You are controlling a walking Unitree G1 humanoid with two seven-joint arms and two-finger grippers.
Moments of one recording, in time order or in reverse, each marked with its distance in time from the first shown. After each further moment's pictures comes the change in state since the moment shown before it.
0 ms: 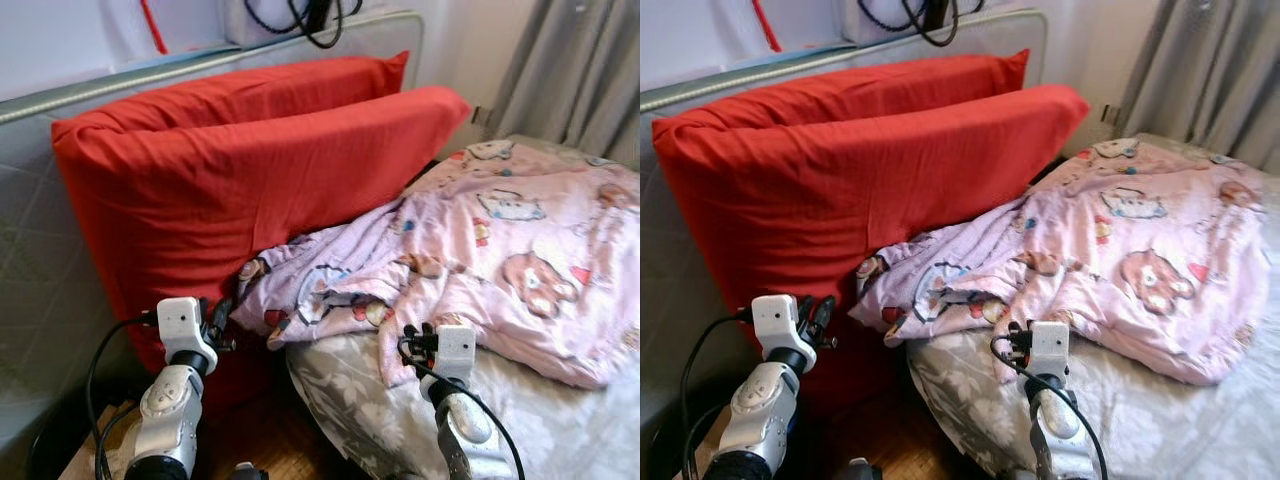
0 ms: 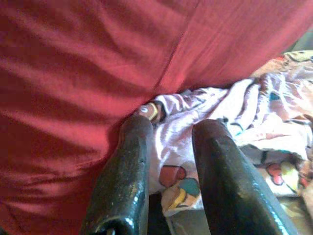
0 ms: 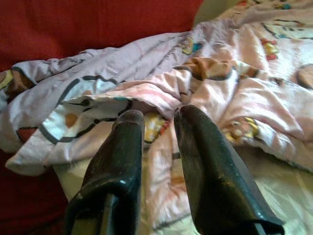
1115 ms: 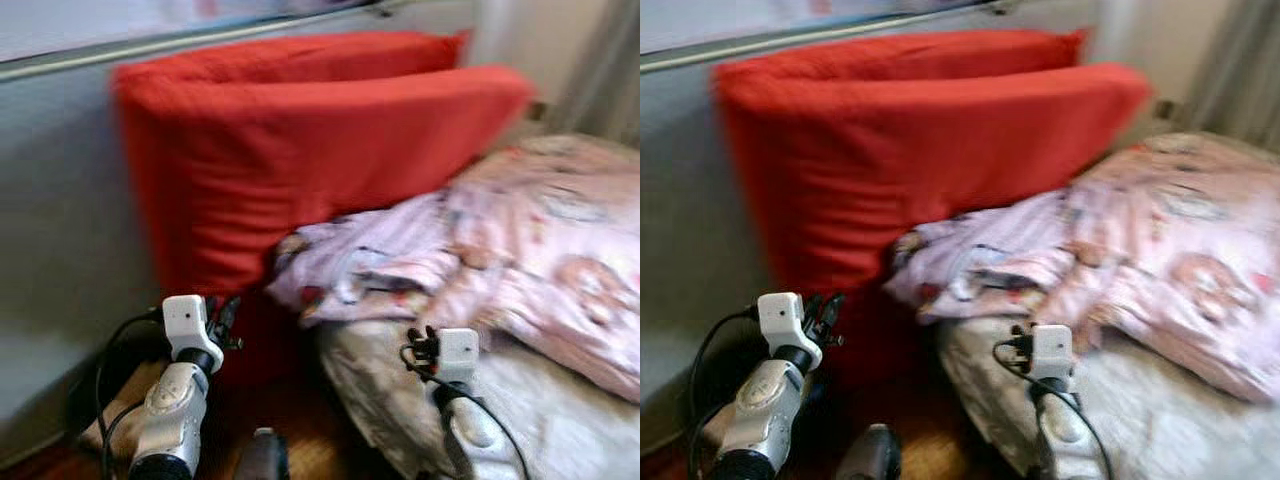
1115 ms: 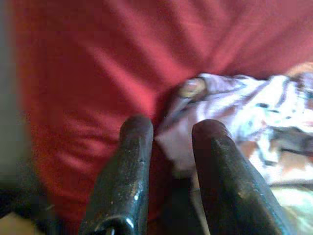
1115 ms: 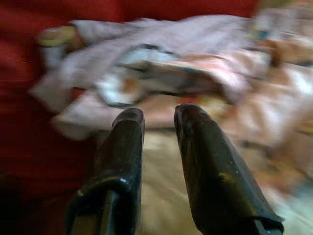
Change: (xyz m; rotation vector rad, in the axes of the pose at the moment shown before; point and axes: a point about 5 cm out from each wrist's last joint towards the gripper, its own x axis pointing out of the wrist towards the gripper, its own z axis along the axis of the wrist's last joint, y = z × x) left arm 0.001 -0.007 0.001 -0.023 0.008 -0.046; right arm -0.004 0.001 -0.004 -0.044 0.007 0.032
